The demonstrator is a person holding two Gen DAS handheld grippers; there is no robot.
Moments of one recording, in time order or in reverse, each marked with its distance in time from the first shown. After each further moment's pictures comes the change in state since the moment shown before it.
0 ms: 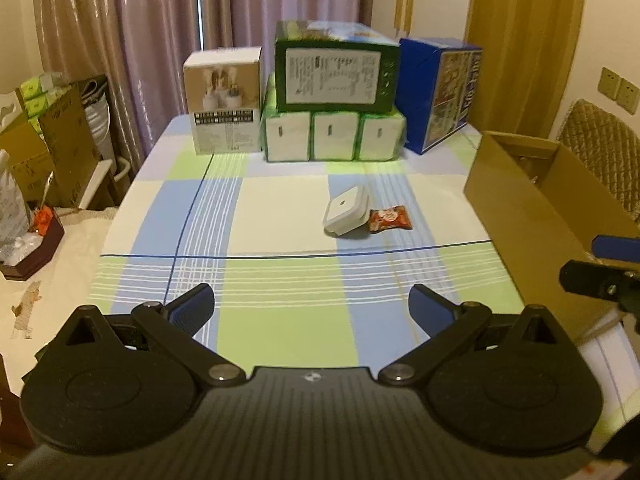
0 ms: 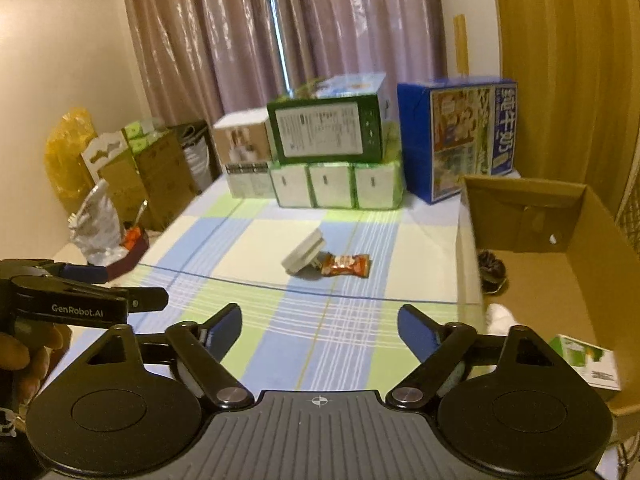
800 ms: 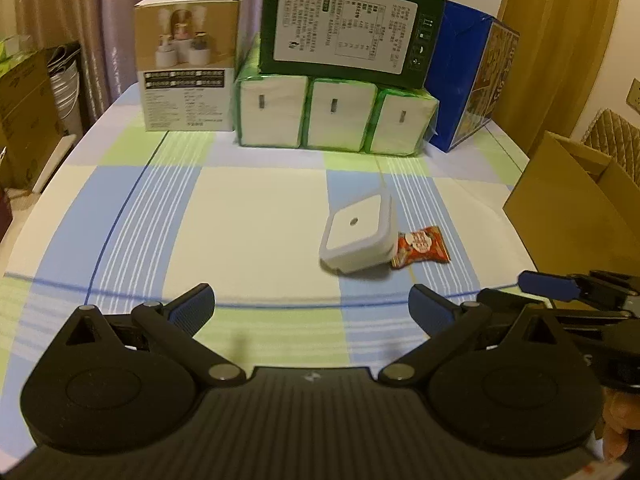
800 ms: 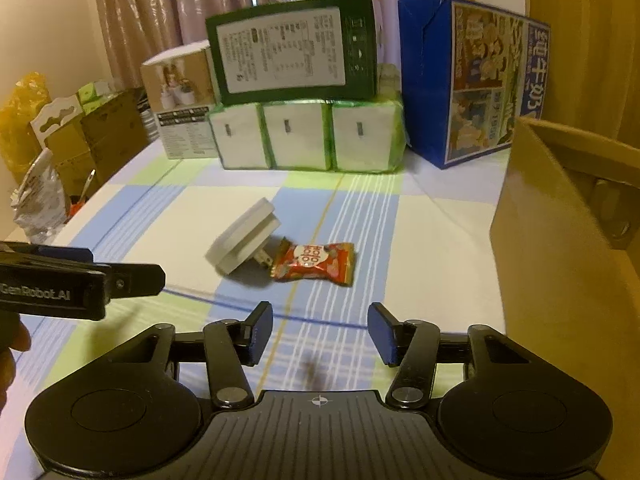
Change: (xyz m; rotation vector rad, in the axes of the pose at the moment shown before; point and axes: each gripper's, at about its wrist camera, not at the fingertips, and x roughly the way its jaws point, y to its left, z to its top) left arm 0.161 0.011 0.034 -0.053 0.037 -0.075; right arm 0.186 -0.039 0.007 -0.011 0.090 -0.075
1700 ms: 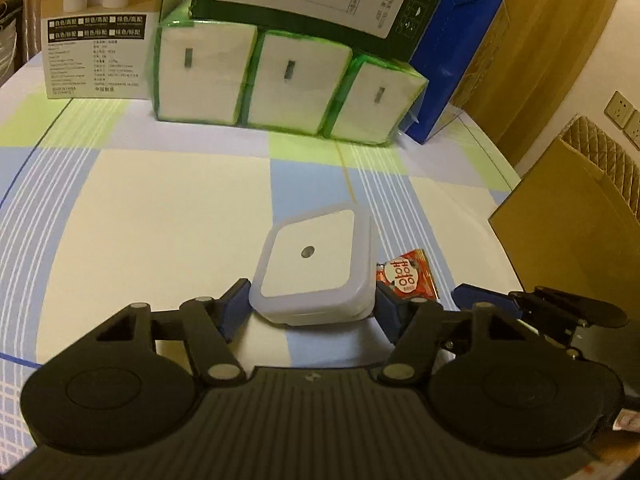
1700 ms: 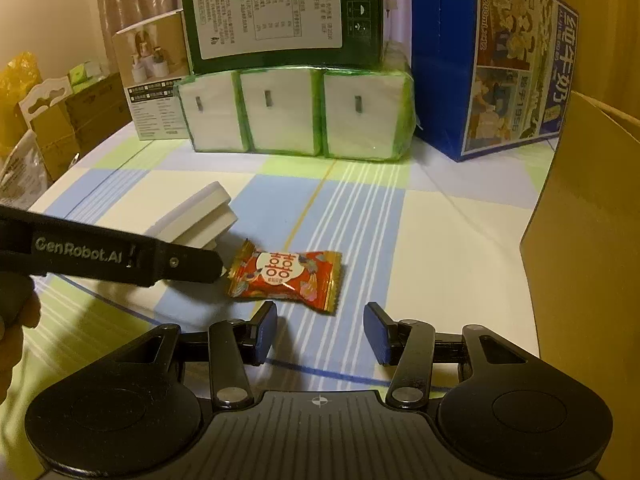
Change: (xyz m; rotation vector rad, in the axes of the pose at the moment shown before) left arm 0.094 0.001 0.024 -0.045 0.072 -0.205; right arm 0.069 -0.018 0.006 -0.048 0.012 -0.016
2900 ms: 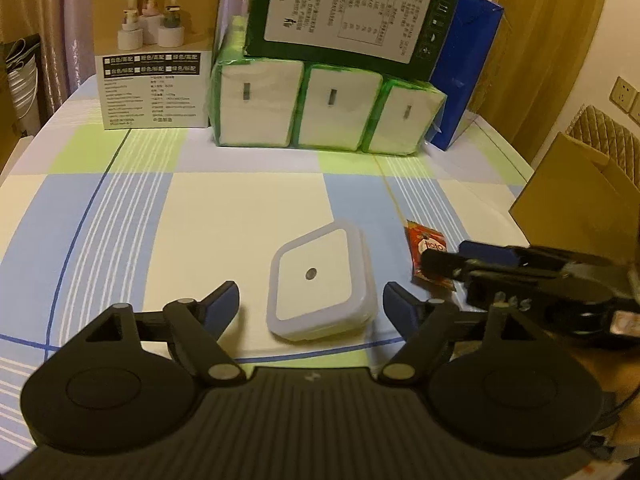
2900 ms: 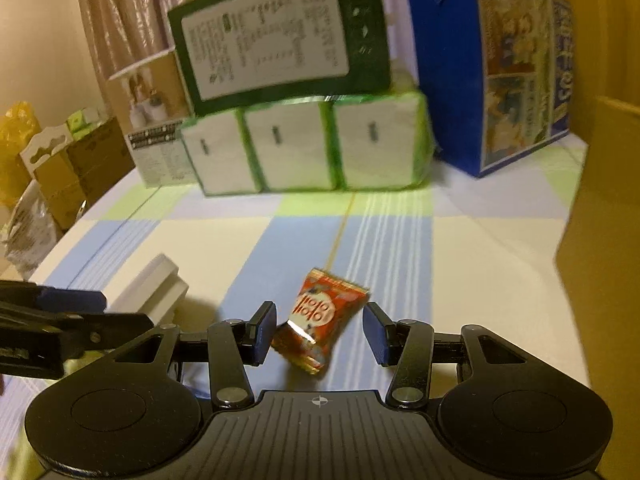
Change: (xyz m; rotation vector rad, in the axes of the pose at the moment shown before) left arm -0.045 0.027 -0.011 0.067 -0.052 0.083; right arm 0.019 0.013 0.013 0.094 -0.070 0.051
